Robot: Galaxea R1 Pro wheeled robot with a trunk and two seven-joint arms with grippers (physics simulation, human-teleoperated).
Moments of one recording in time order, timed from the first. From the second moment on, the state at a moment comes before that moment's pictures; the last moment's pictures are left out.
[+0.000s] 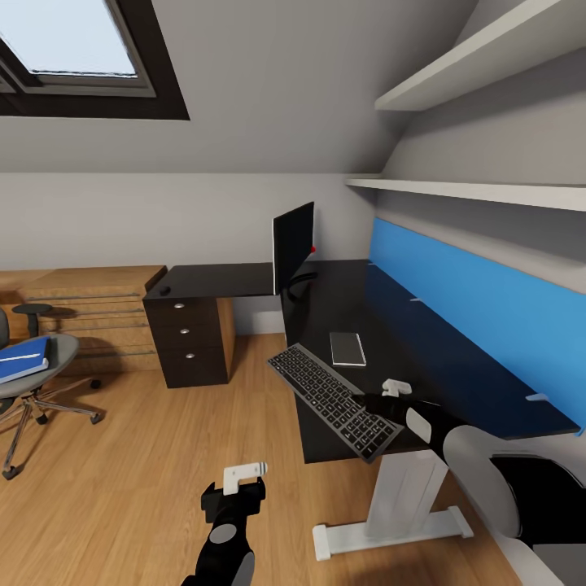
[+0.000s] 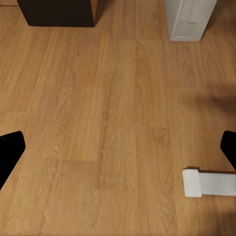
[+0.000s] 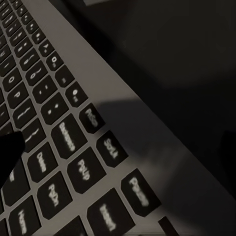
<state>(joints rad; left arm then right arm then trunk) -0.16 -0.17 -0.36 -1.24 0.20 0.34 0.59 -1.05 -0.08 0.01 0.00 -0.23 0.11 0.36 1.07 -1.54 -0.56</state>
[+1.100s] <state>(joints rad) -0.16 -0.17 -0.36 -1.24 0.20 0.34 0.60 -1.05 -0.08 0.01 0.00 -0.23 0.14 0.36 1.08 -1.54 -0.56</state>
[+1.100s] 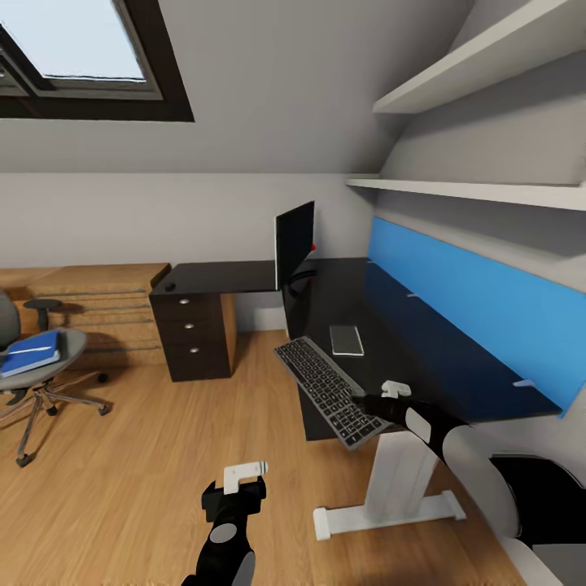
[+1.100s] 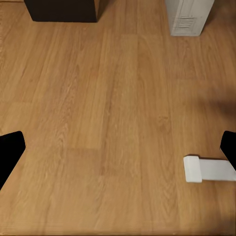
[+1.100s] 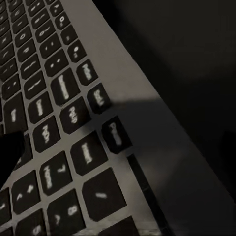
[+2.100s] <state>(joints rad) -0.16 -0.17 -0.36 -1.24 0.20 0.34 0.59 -1.05 -0.07 0.02 0.00 -0.23 0.13 0.36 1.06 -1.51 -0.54</state>
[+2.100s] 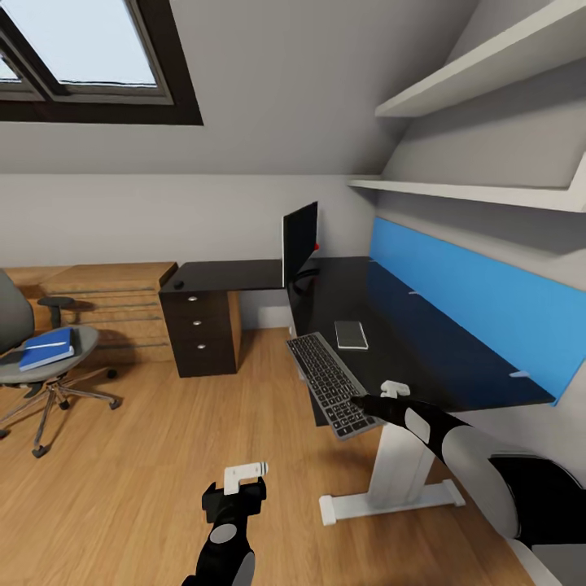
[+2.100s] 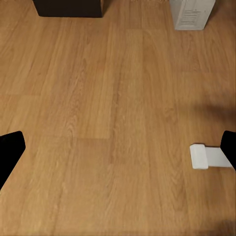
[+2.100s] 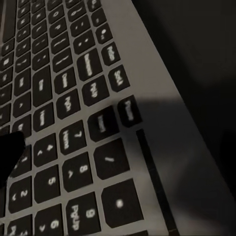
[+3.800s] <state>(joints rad) -0.16 -0.17 -0.35 -1.24 0.20 0.34 0.60 -1.03 -0.04 0.00 -0.03 -0.24 -0.02 0.24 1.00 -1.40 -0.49</state>
